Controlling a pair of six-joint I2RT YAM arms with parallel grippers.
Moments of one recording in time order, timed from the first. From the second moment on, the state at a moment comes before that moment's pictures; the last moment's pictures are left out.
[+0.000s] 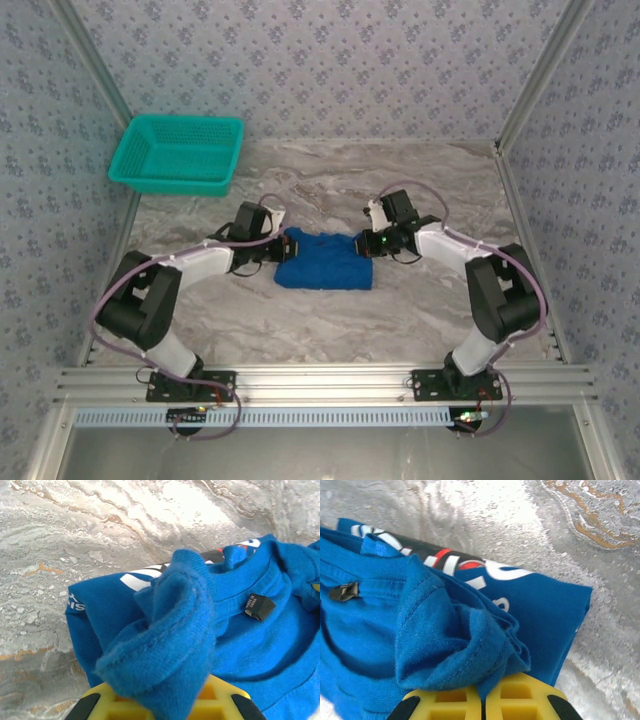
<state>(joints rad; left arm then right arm) -0.47 1.63 0.83 -0.05 0.37 -0.36 0.40 1.67 0.99 -0.34 -0.36 0.24</state>
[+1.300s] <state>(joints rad) -0.53 1.62 0.92 -0.15 0.40 -0.41 0.42 1.78 1.14 -0.39 -0.42 0.29</state>
